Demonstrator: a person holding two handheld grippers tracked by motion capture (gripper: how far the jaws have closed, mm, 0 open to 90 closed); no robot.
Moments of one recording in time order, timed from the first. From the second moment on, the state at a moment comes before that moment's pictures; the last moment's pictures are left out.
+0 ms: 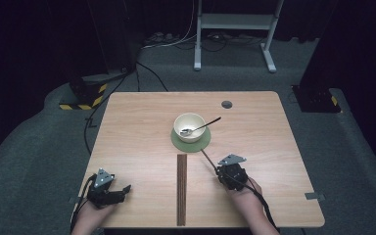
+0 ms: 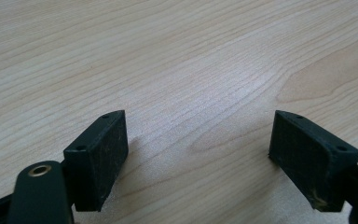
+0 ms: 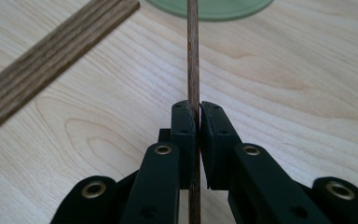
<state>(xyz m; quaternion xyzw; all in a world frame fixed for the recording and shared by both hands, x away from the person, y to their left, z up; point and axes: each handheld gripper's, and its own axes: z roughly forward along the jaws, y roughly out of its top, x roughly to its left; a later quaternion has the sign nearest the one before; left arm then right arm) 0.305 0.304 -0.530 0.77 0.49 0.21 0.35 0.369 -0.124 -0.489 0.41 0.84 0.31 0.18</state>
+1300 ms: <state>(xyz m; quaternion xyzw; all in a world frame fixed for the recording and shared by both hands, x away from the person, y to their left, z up) 0.305 0.303 -0.530 0.78 0.48 0.21 0.35 0.427 -0.082 -0.427 0.39 0.82 0.36 0.21</state>
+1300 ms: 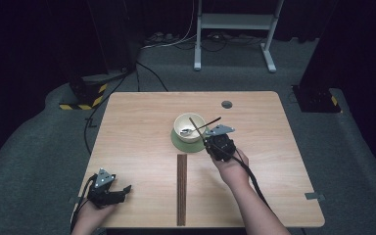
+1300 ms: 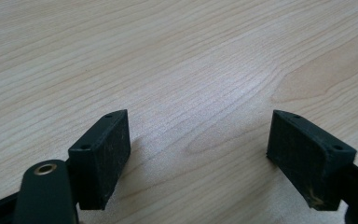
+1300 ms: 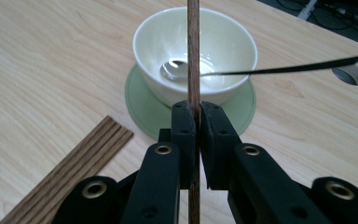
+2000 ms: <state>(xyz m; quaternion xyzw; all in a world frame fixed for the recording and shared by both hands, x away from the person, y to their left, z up) 0.305 0.303 -0.529 0.78 0.47 0.21 0.35 0.476 -0.055 -0.419 0.40 0.82 0.34 0.23</state>
